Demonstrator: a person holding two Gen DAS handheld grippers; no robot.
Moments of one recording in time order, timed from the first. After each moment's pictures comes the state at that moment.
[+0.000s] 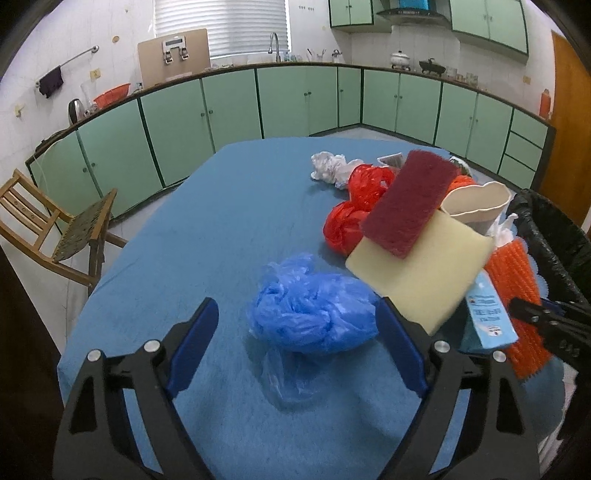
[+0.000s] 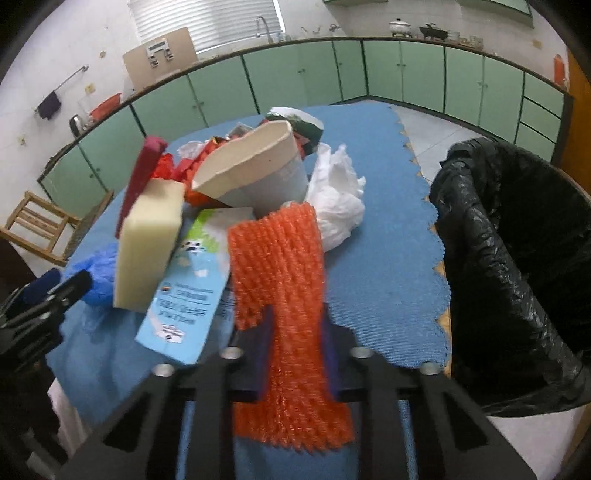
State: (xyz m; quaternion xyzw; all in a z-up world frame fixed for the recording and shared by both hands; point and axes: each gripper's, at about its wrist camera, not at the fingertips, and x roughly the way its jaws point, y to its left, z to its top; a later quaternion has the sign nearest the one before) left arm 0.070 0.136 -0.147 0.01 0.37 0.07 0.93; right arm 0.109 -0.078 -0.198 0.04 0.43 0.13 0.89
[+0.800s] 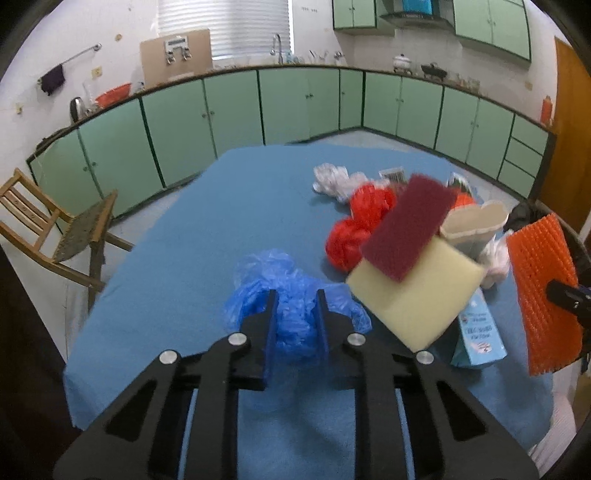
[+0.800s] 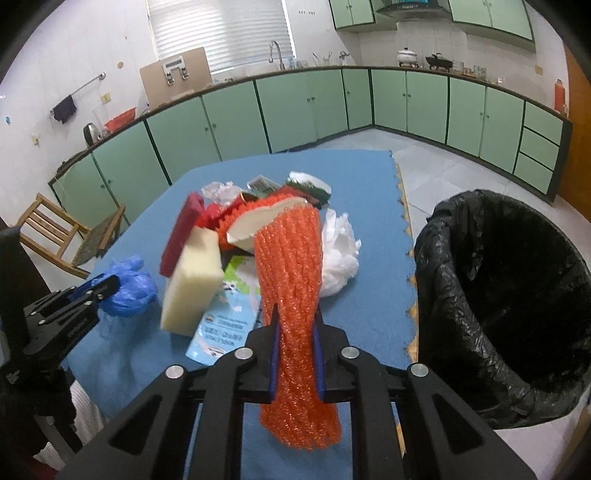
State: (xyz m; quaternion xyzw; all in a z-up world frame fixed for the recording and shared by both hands) left arm 0.072 0.139 -0.122 0.00 0.36 0.08 0.93; right arm 0.087 -0.081 -0.142 0.03 0.37 0.13 0.92
